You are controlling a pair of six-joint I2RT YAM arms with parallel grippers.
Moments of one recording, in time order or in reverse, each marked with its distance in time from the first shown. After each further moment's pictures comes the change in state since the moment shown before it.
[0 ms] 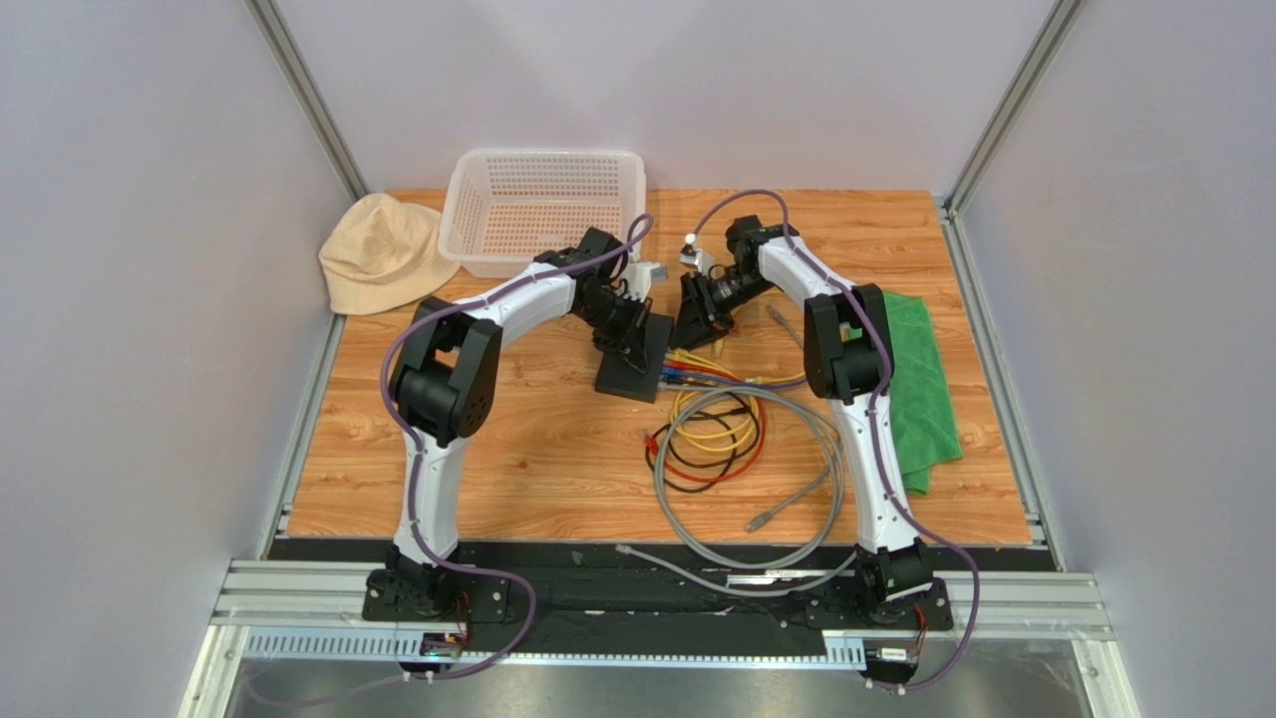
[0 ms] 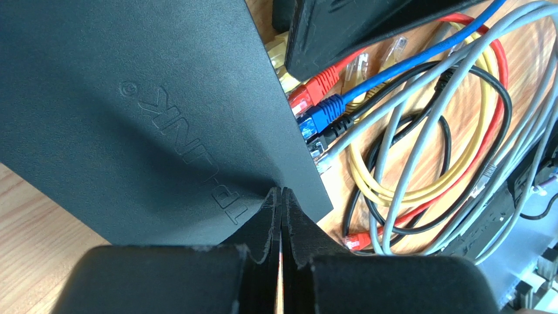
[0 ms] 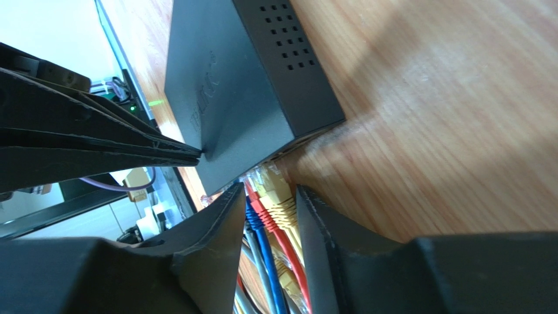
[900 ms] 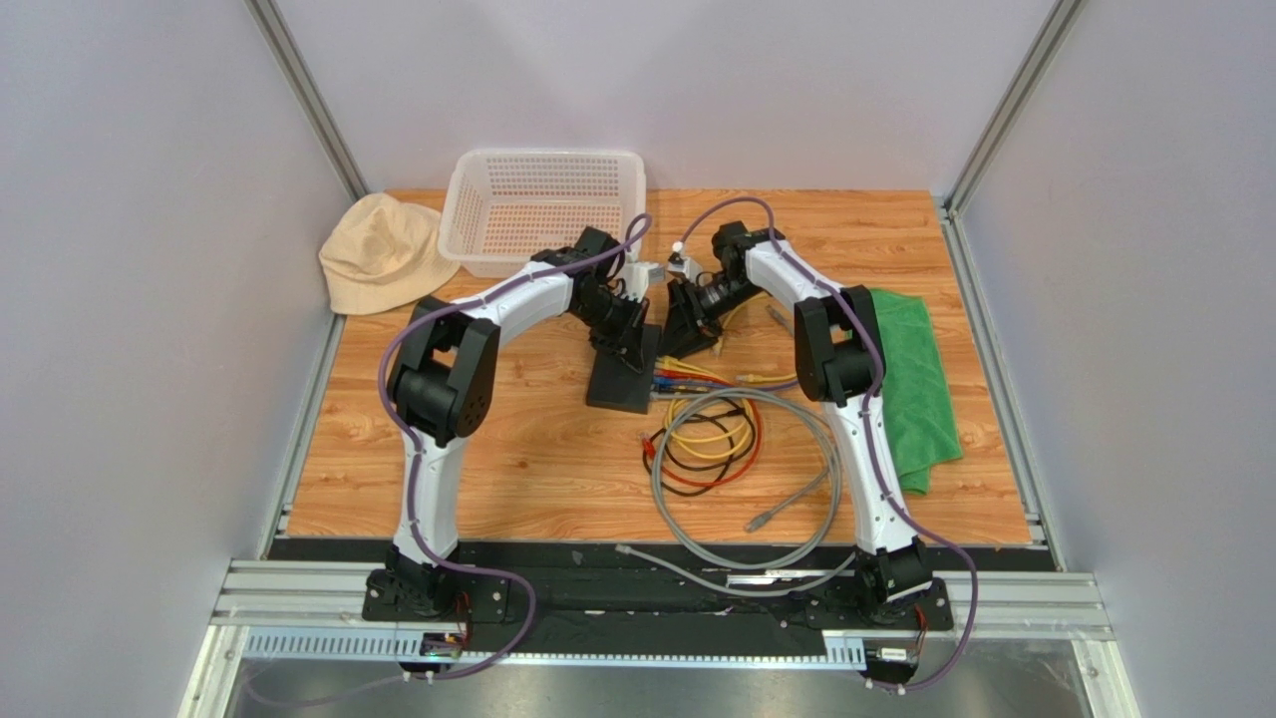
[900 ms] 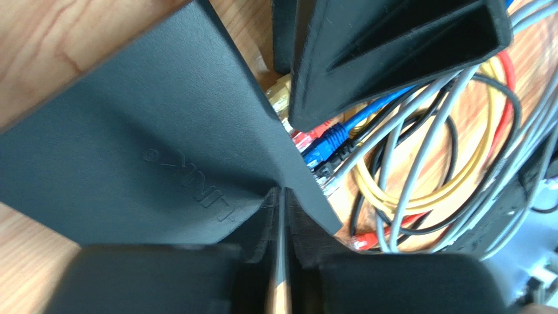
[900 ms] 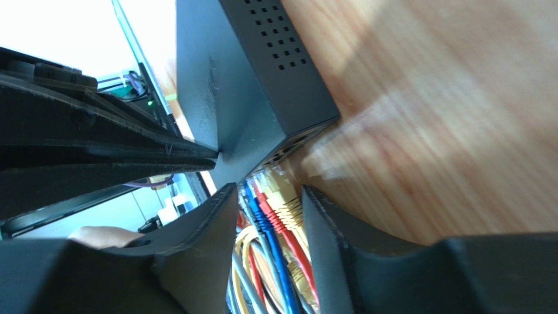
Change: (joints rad) left arm 0.008 -0.005 0.000 -0.017 0.005 0.031; right arm 0.042 0.010 -0.002 -0.018 -0.022 0.051
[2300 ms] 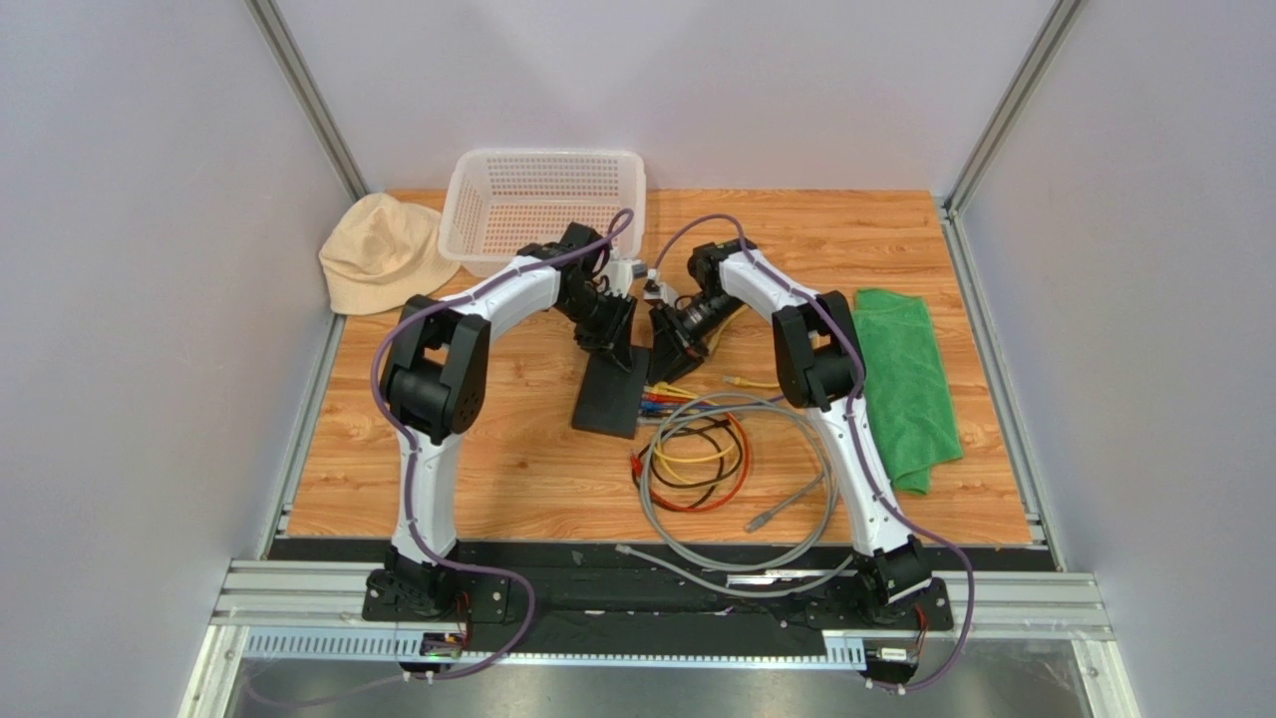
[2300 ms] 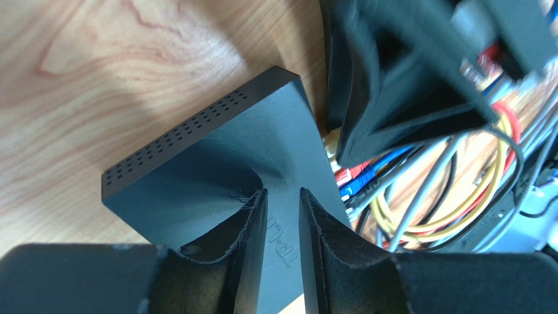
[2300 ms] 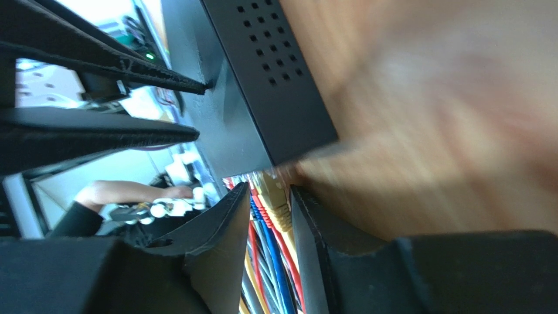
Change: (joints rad) left arm 0.038 -0.003 0.004 -0.054 -0.029 -0.018; right arm 0.068 0.055 0.039 -0.187 -0.037 -0.130
